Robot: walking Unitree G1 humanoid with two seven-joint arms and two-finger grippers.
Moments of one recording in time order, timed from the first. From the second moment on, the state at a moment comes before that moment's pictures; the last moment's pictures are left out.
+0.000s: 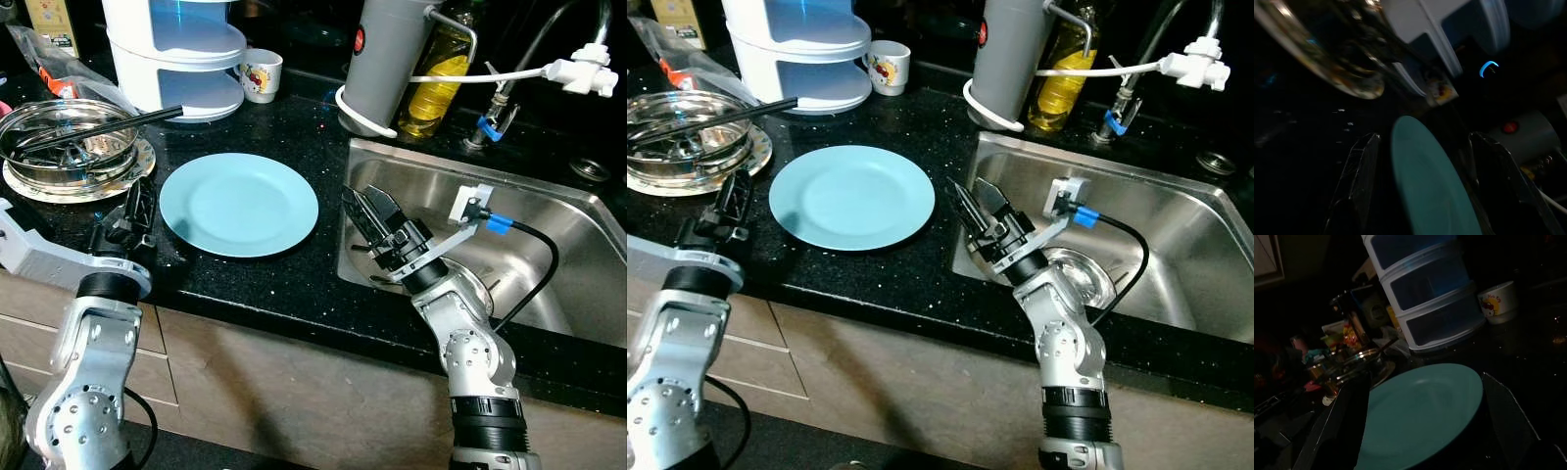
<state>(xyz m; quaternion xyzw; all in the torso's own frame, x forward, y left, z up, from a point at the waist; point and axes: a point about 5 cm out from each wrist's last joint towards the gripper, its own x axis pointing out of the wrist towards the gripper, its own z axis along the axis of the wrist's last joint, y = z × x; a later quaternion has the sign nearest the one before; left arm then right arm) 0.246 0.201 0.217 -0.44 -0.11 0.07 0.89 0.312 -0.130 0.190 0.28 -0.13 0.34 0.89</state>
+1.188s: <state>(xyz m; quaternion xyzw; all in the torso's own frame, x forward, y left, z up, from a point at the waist) 0.275 0.155 0.209 -0.58 0.12 -0.04 0.80 0.289 -0.110 0.221 0.21 -0.14 0.47 0.85</state>
